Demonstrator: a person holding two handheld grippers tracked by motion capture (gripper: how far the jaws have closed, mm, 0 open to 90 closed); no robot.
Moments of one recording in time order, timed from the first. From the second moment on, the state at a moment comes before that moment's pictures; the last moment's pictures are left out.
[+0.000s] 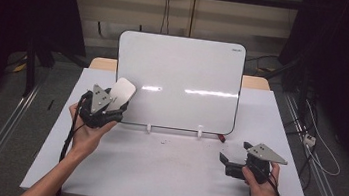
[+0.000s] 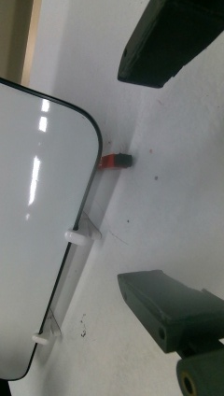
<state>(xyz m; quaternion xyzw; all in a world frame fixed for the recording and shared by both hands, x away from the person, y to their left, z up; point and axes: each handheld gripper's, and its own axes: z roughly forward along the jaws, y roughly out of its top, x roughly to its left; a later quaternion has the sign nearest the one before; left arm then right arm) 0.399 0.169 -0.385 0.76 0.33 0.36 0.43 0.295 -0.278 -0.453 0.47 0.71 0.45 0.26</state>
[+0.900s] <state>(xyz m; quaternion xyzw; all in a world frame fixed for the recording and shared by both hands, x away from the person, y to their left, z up) 0.405 0.139 -0.409 0.78 0.28 0.40 0.39 0.293 -0.279 -0.453 0.47 0.72 0.45 0.26</state>
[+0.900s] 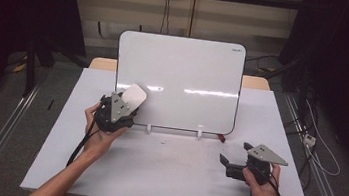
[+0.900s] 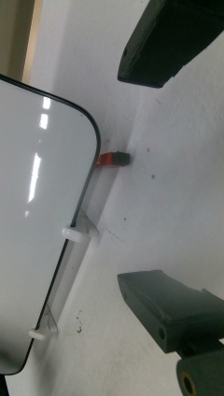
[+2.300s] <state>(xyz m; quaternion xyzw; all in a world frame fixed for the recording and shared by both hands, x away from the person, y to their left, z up) 0.410 0.130 -0.420 0.80 0.27 0.39 0.37 0.292 -0.281 -0.454 0.47 0.72 0.45 0.26</state>
